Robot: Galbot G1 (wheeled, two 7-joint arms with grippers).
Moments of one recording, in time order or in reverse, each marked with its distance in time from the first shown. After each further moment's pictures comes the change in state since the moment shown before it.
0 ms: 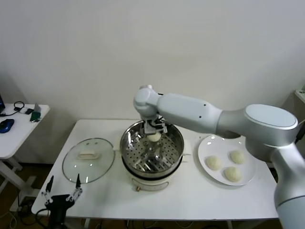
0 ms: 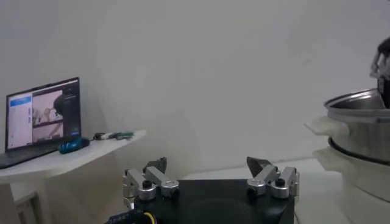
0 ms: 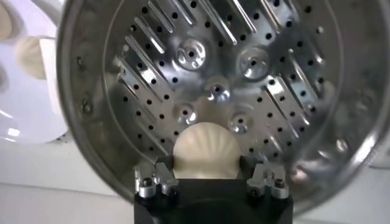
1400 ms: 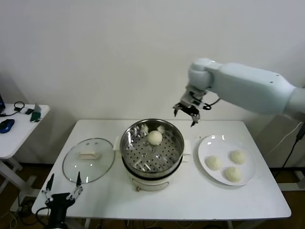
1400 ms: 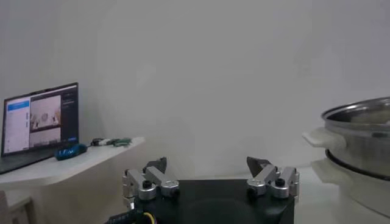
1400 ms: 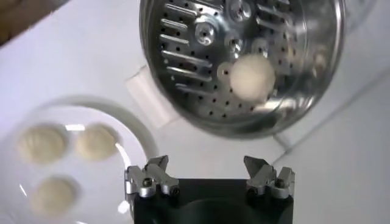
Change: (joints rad) left arm 0.010 0.008 0.010 -0.026 -0.014 -0.004 -0.003; right arm 0.316 -0.488 -0.261 0.113 0.752 -0.477 0.124
